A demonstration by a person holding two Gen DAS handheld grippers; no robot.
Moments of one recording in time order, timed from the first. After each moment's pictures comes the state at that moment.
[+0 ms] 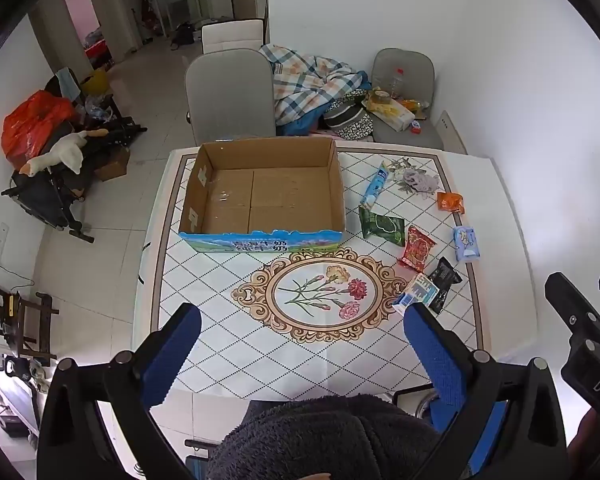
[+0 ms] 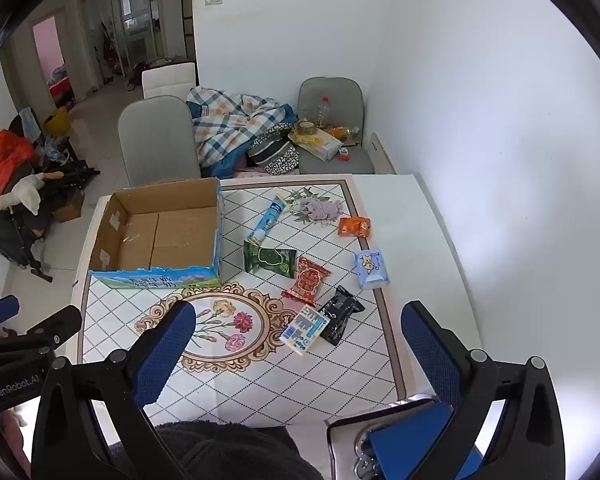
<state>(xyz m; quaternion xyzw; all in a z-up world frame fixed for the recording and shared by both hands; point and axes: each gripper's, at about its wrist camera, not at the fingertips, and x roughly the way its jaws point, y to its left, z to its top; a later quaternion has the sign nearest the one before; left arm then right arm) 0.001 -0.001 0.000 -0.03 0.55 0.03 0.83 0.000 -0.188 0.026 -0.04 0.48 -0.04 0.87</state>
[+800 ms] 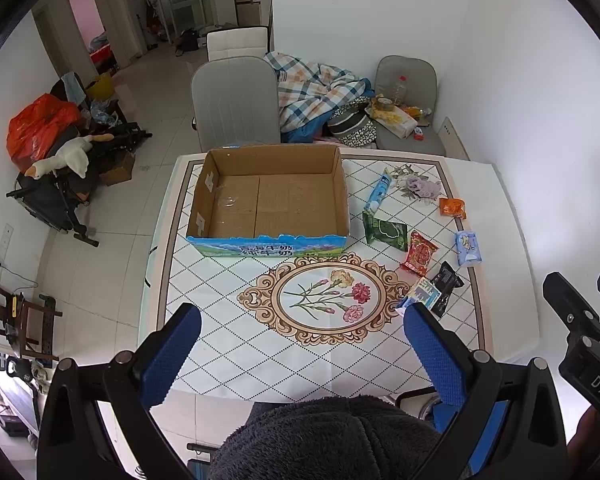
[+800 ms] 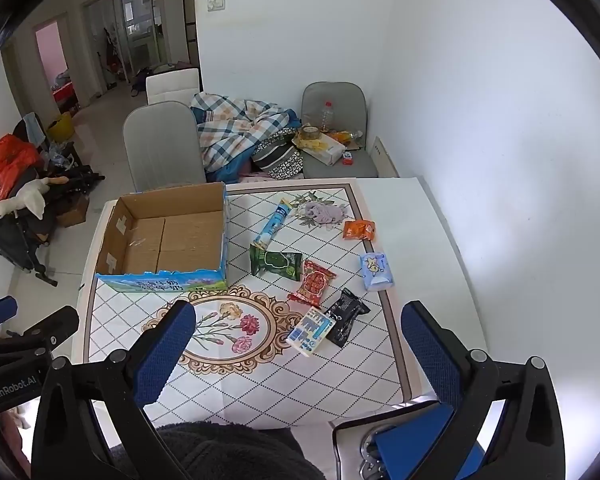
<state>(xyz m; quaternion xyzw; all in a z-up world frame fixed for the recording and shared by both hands) -0.003 0.001 0.008 -0.03 0.54 0.03 0.84 0.002 -0.183 0.035 -0.03 0.48 -0.04 0.88</state>
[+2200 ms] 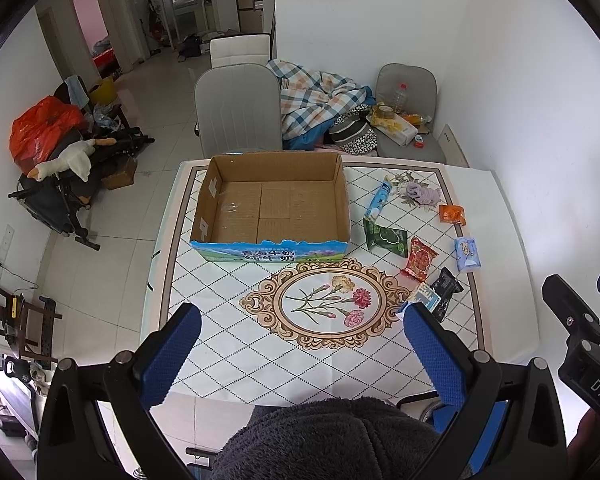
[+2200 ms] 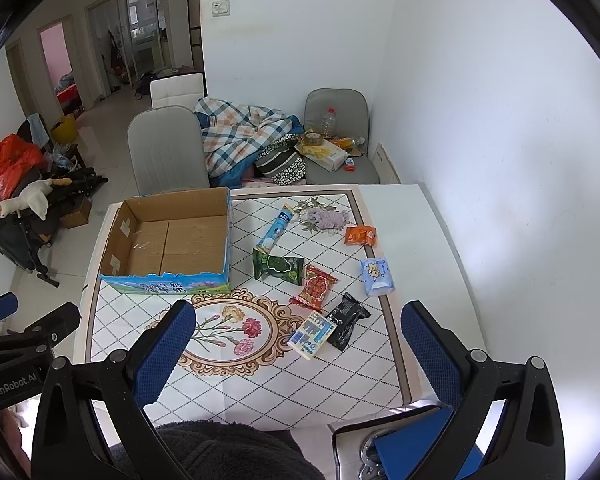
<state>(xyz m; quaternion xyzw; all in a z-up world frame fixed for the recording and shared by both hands) -0.013 0.000 0.021 -0.03 0.53 0.03 0.85 -0.005 -0.187 0.039 -0.03 0.47 -0.03 0.88</state>
